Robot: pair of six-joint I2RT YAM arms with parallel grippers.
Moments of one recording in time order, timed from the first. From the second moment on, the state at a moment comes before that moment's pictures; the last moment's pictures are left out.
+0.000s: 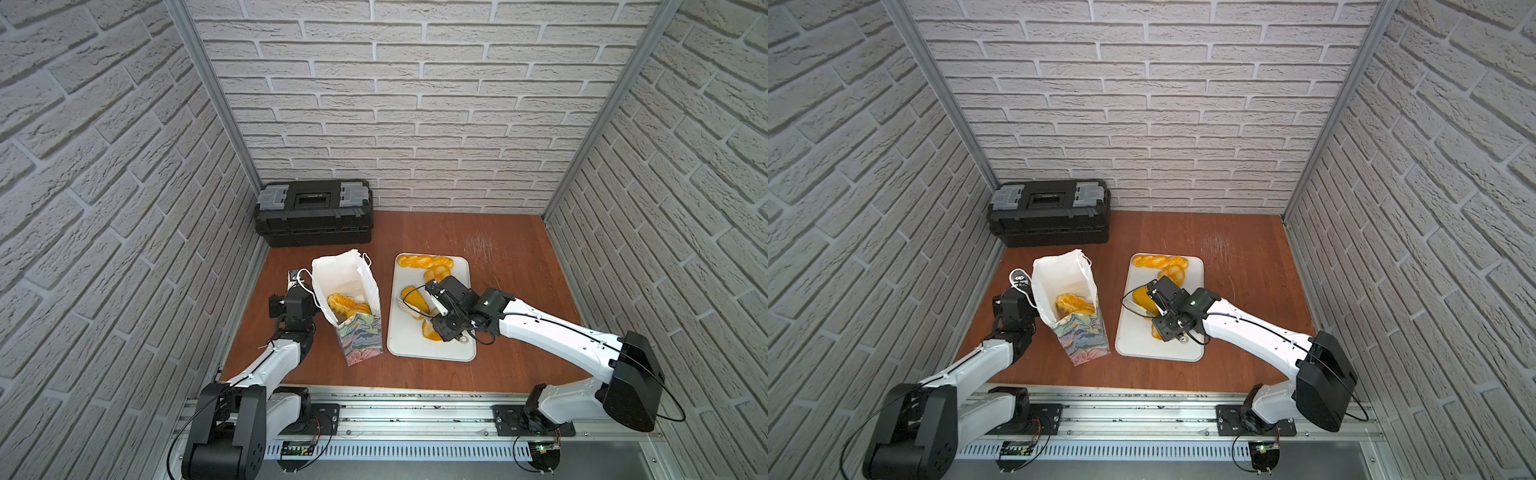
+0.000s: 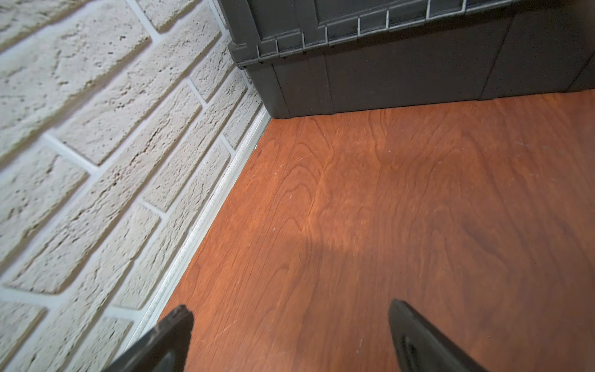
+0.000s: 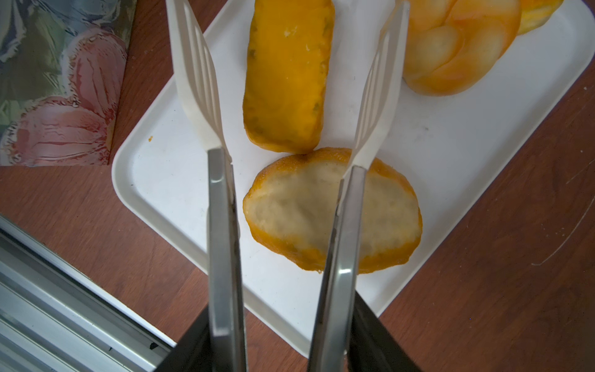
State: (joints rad) left arm -0.09 1.10 0.32 0.27 -0.52 0.06; right arm 0.81 1.41 1.05 -0.86 0.14 0.23
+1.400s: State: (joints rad) left arm -0.09 1.10 0.32 0.27 -0.52 0.06; right arm 0.82 1.46 1.38 -0.95 0.32 0.15
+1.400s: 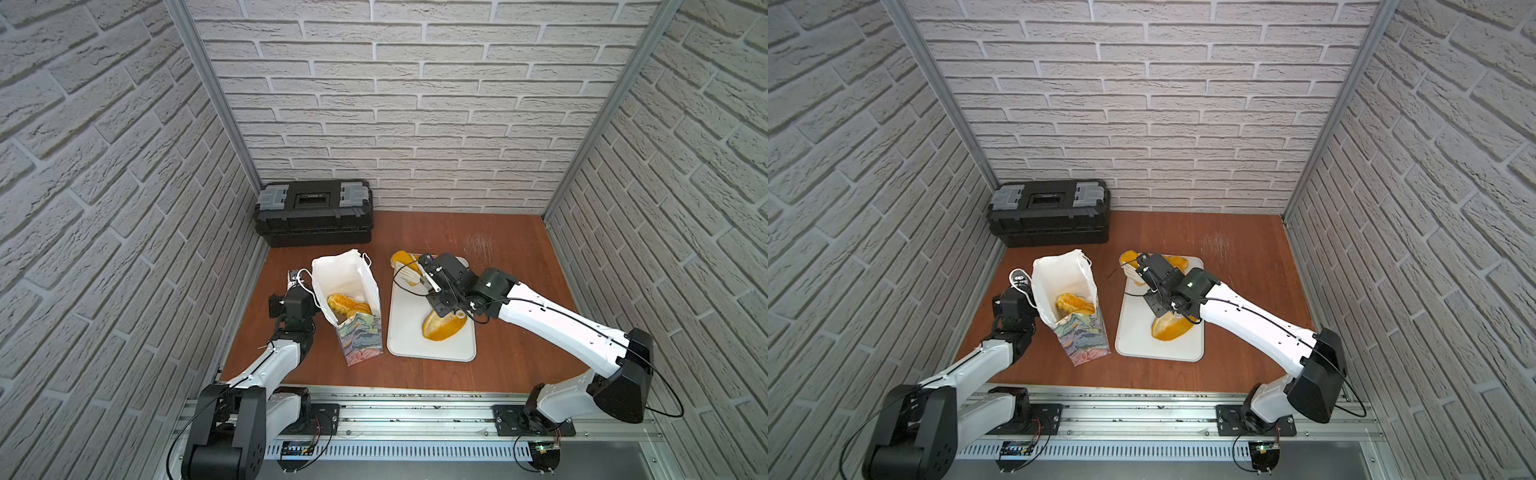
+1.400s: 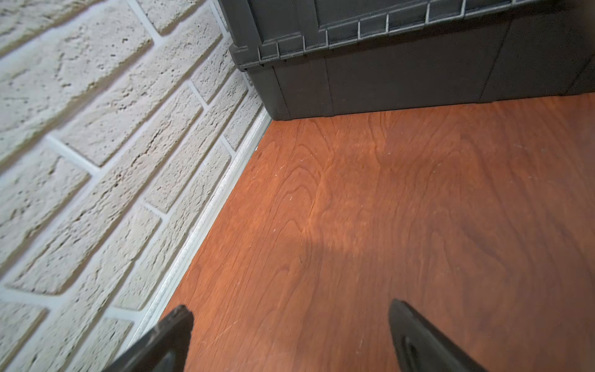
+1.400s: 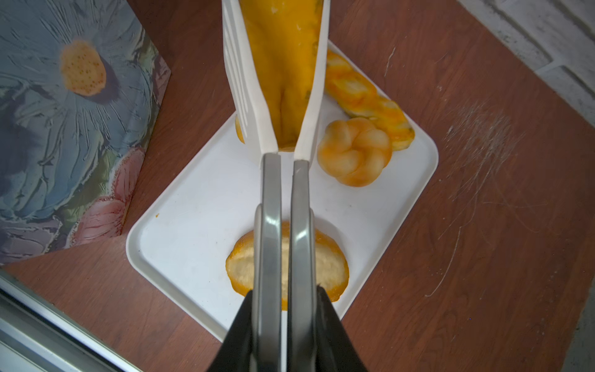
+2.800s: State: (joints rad) left arm -0.09 1.10 0.32 0.27 -0.52 0.05; right arm 1.19 1.59 2.06 -1.12 0.39 -0.07
